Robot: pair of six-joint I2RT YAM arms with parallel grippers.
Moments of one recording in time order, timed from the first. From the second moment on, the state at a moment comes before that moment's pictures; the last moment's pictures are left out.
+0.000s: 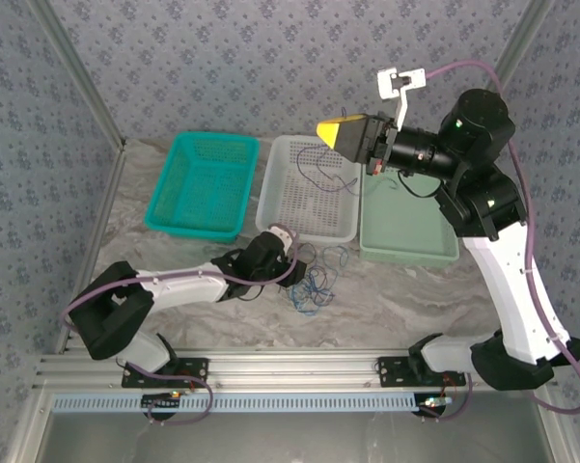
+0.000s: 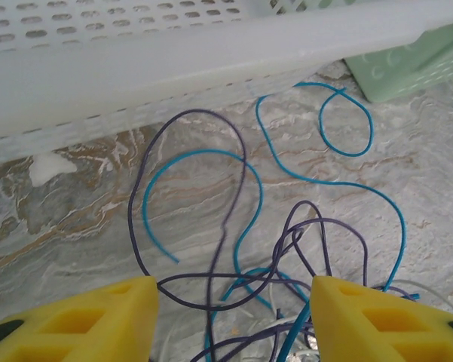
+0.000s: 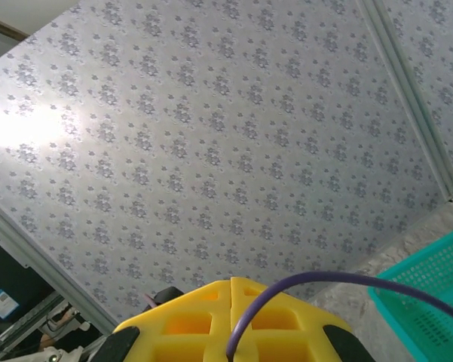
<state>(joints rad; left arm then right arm) -0.92 1.50 0.73 0.06 -0.04 -0.44 0.48 1.29 1.88 -0.43 -0.82 0.66</state>
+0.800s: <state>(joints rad) -0.92 1.15 0.59 0.00 -0.18 -0.44 0.36 1.43 1.81 -0.58 -0.77 0.41</state>
